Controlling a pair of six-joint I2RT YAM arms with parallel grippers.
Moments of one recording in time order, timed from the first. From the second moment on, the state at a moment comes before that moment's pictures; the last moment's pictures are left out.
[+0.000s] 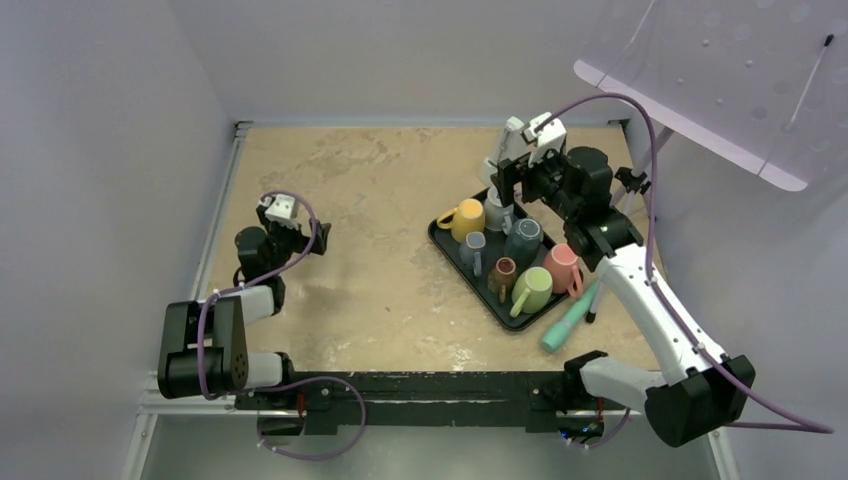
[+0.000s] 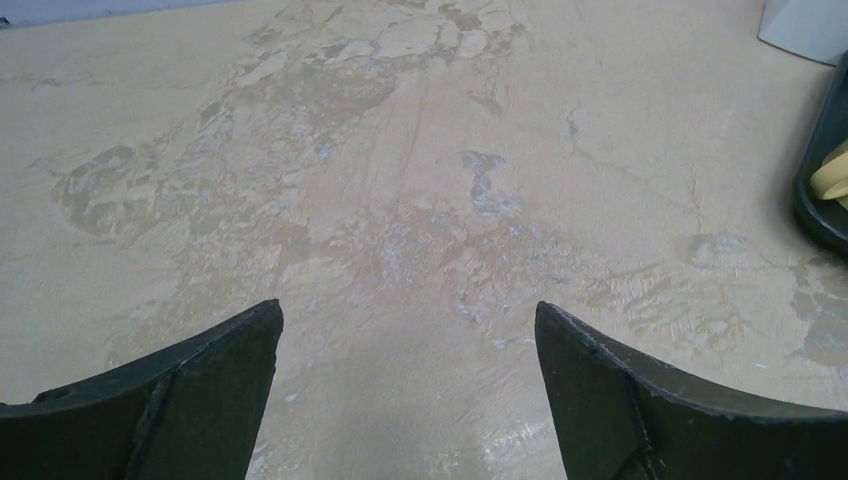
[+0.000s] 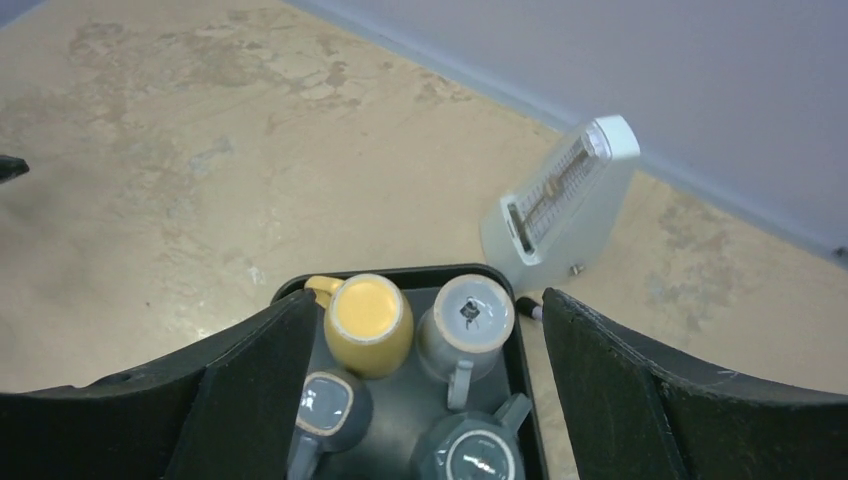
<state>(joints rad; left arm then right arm) 0.12 1.36 0.30 0.90 0.41 0.05 0.34 1.13 1.09 -0.17 -0.15 -0.16</state>
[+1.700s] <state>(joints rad) 0.15 1.36 1.16 -0.57 0.44 -0.04 0.01 1.07 0.74 -0.47 0.08 0.58</state>
